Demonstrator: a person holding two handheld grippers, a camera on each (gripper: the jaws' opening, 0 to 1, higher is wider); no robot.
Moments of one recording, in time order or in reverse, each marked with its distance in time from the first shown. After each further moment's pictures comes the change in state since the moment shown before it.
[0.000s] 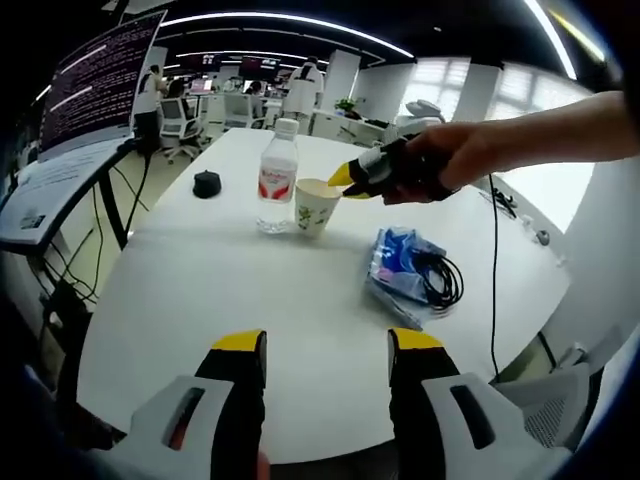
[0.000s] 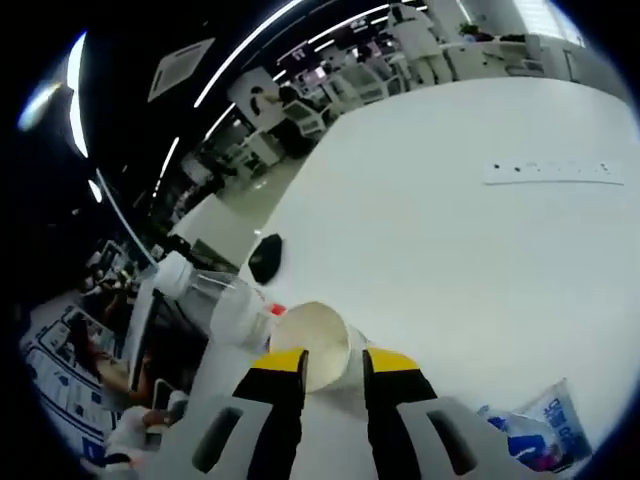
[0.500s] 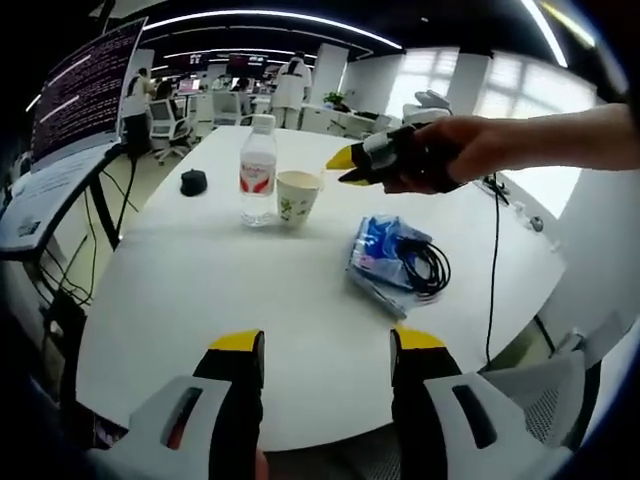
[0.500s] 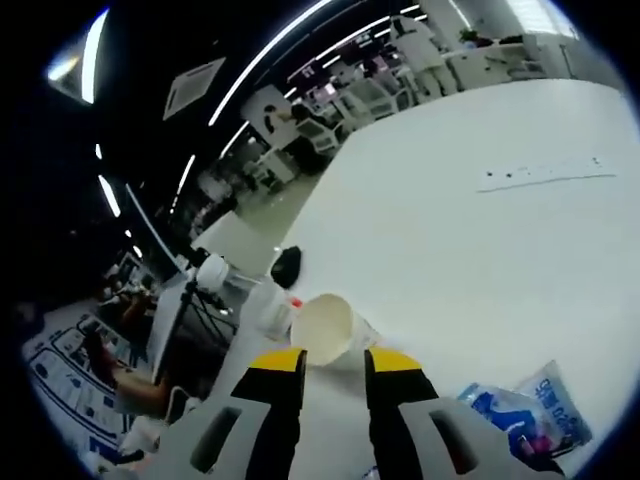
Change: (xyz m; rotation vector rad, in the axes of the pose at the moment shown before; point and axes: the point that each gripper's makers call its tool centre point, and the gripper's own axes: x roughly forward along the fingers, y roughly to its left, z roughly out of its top) left arm -0.004 -0.023 -0.010 0.046 0.035 -0.028; right arm -0.034 -0.003 -0.002 0.015 -0.079 0.089
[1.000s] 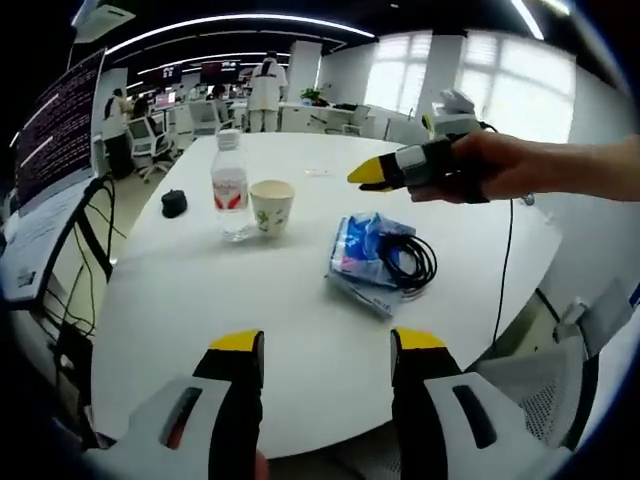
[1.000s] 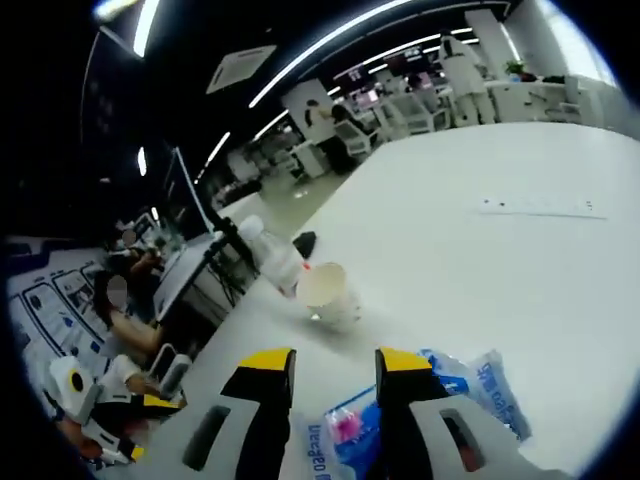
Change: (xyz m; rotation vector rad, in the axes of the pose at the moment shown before) left arm 0.002 -0.021 0.018 0.137 0.020 -0.029; right arm -0.080 -0.023 -0.026 -0.212 -0.012 0.049
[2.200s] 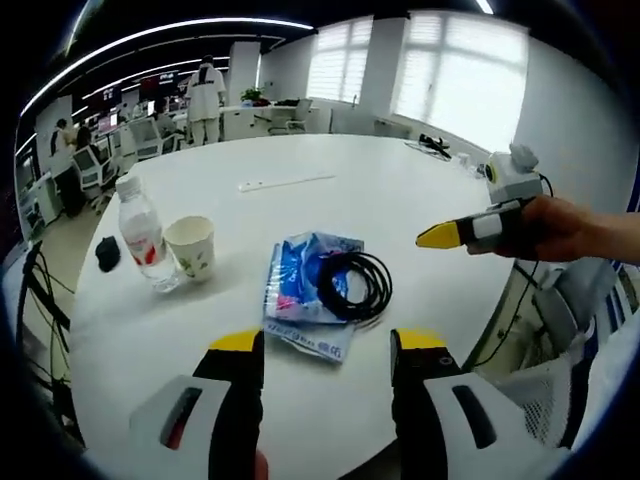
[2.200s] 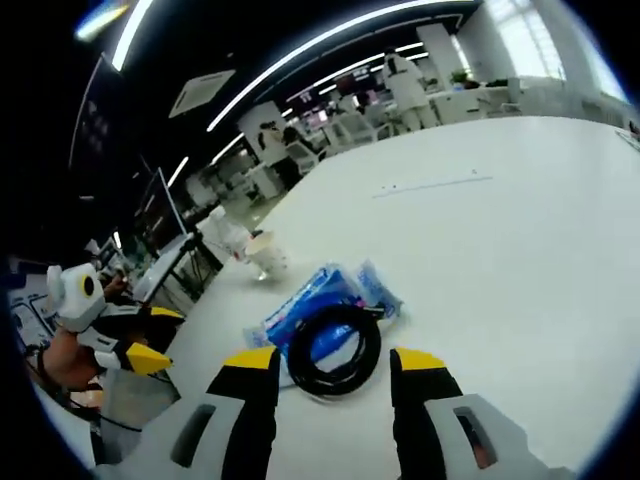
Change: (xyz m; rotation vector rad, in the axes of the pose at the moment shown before) left arm 0.048 -0.069 0.045 0.121 0.026 -0.201; right arm -0.138 -0.061 -0.083 0.099 -0.087 -0.192
